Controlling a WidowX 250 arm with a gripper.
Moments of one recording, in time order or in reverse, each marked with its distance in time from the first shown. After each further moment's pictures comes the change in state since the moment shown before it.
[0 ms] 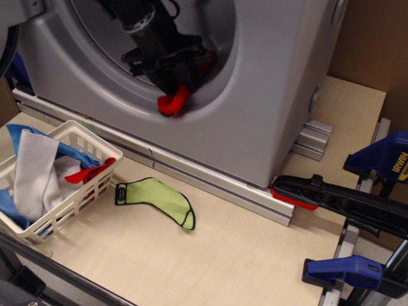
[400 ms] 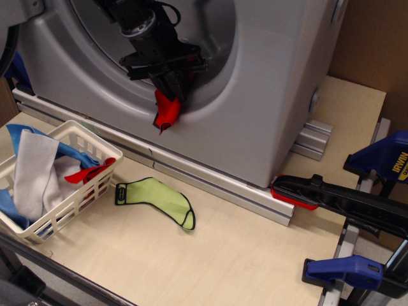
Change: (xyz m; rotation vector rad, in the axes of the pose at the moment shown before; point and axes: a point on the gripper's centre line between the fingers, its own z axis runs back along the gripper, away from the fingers) arm -0.007 0.005 0.006 0.059 0.037 -0.043
